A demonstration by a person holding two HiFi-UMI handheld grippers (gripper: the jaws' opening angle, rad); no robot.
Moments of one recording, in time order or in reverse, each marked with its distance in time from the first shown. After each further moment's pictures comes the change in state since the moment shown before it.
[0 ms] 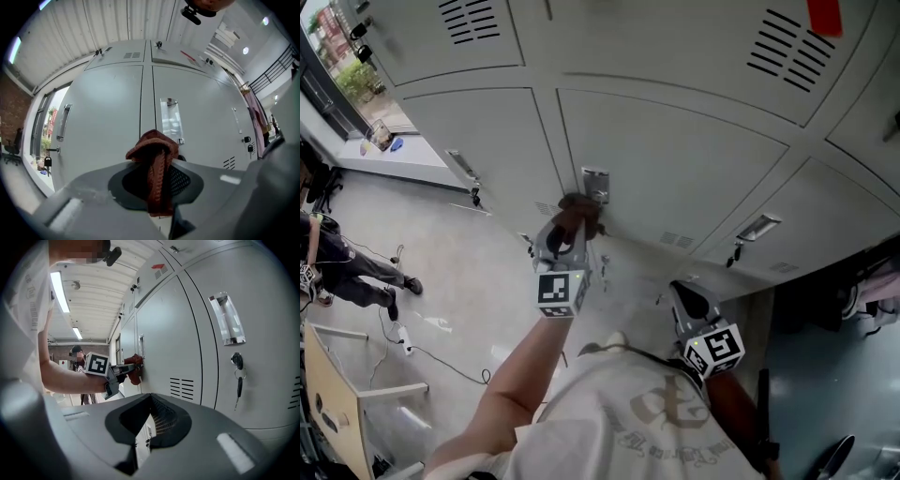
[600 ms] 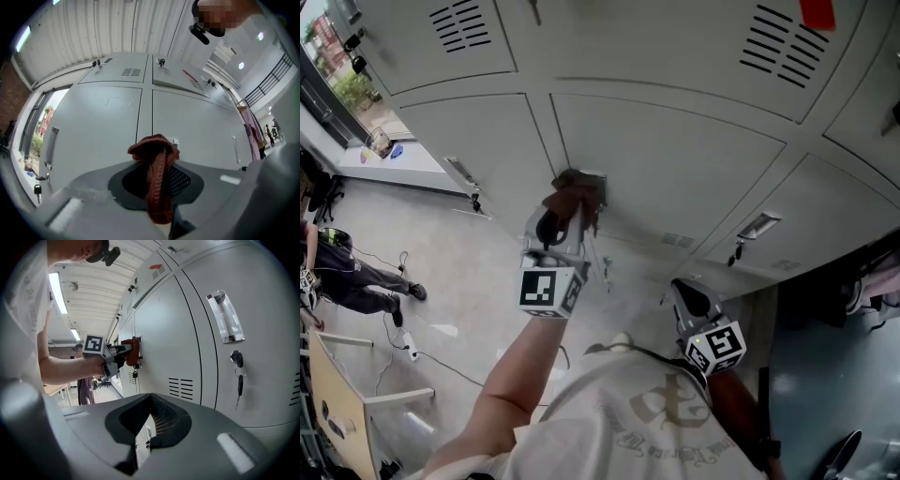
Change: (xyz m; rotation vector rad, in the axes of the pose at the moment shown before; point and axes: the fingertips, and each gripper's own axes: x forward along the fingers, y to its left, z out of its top) left arm 0.001 -0.002 0.094 -0.046 -0.183 -0.069; right arm 0.004 -0.003 0.000 0.021 -0.017 -0.015
